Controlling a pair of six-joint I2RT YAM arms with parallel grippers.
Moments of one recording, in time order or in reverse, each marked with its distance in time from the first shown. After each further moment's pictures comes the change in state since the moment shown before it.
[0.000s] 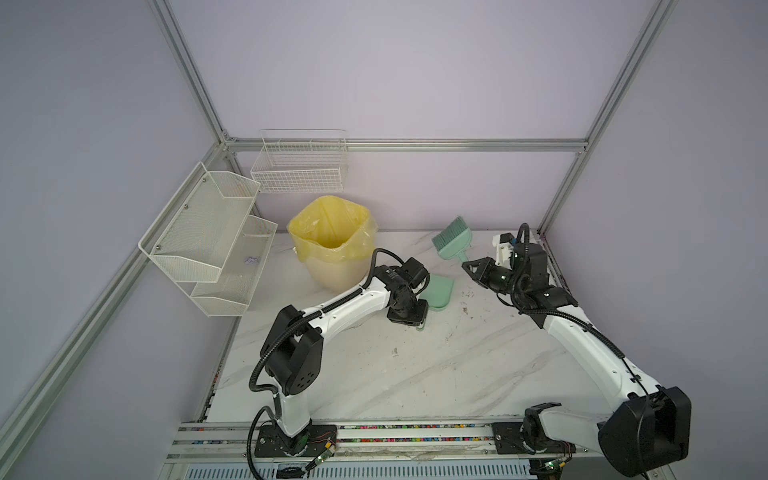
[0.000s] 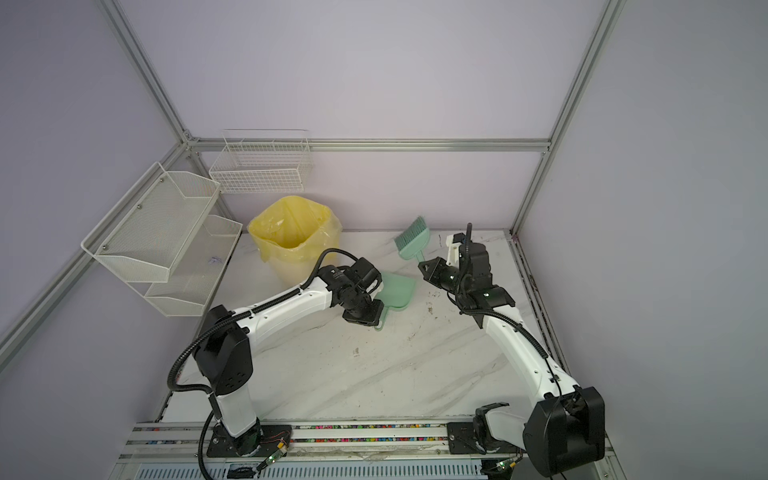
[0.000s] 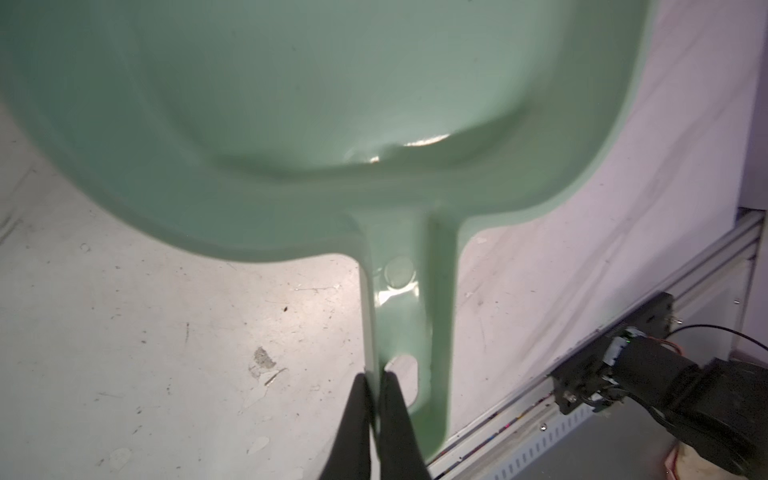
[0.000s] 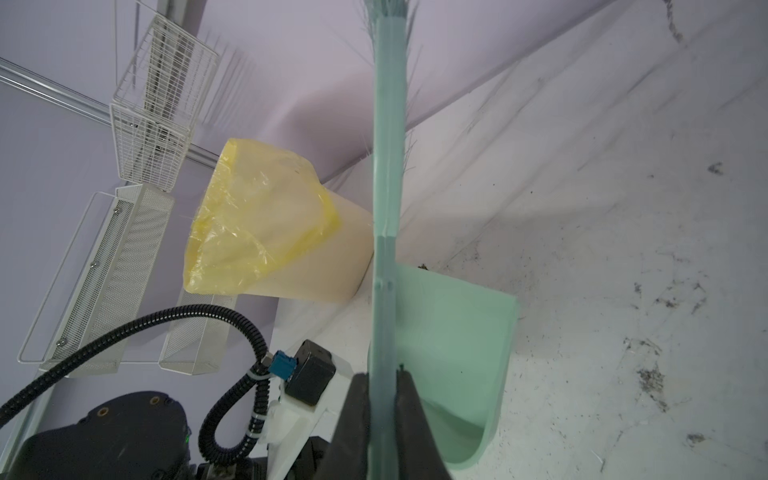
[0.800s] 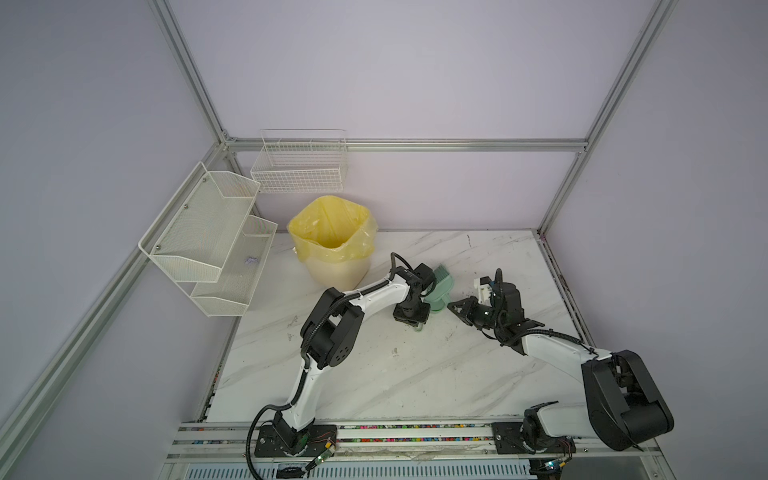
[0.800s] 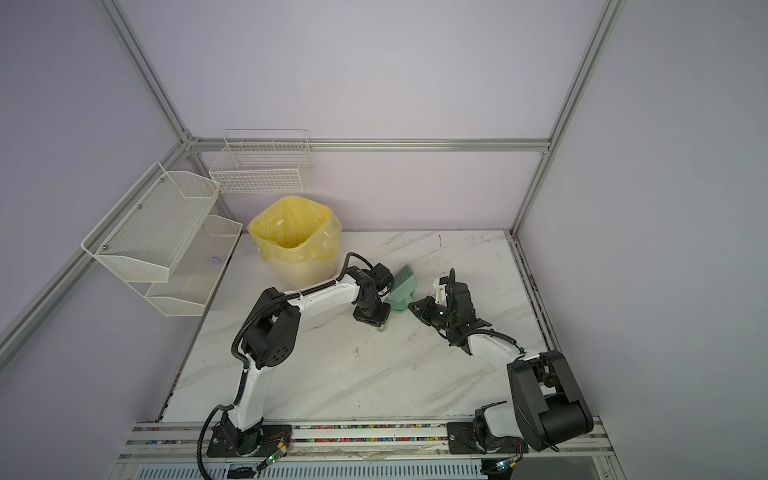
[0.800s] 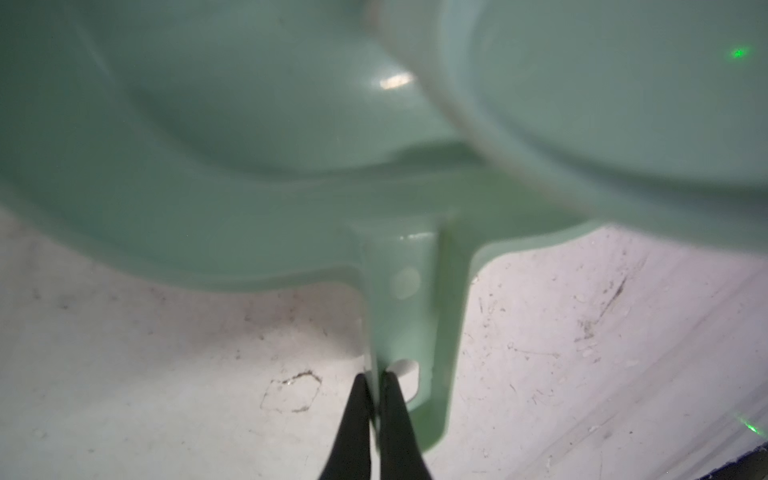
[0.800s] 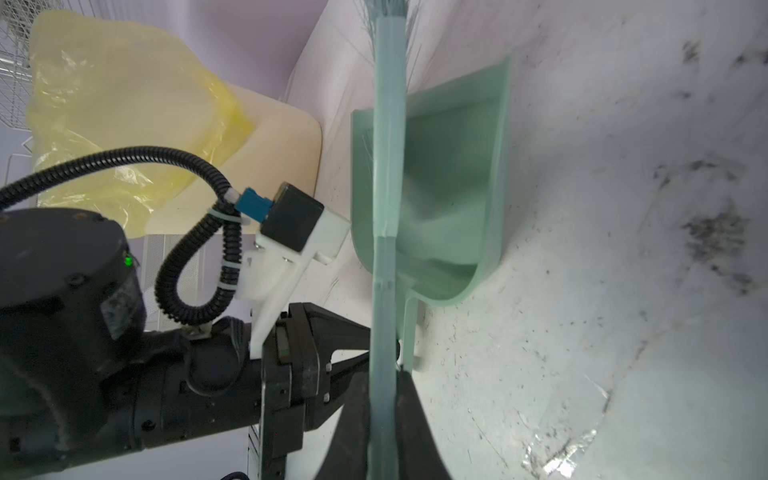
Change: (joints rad) left arm 0.027 0.307 0.174 0.005 -0.053 0.061; right arm 0.050 0.134 -0.413 0.443 -0.105 0.138
